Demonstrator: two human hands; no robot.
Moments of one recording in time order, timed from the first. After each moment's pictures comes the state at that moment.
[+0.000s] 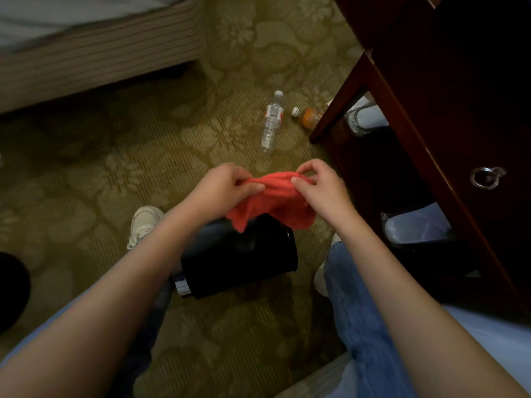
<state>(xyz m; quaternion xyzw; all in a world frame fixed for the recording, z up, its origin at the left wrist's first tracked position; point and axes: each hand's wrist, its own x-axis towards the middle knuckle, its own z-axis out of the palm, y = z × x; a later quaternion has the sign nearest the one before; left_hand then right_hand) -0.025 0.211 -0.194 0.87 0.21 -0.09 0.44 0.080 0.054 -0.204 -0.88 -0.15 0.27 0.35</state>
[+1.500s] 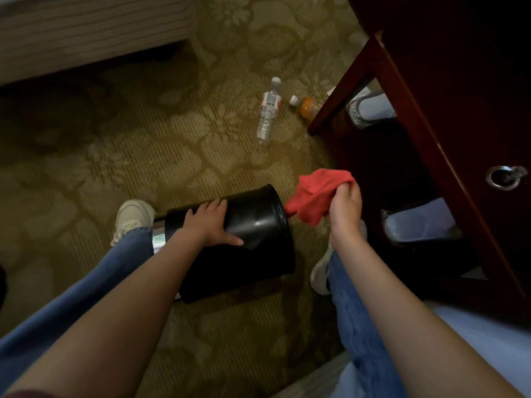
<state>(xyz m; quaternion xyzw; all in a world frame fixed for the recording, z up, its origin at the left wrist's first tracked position) -0.056 0.210 -0.328 0.85 0.23 -0.39 0.25 0.082 0.027 -0.261 -0.79 0.17 0.18 0.56</state>
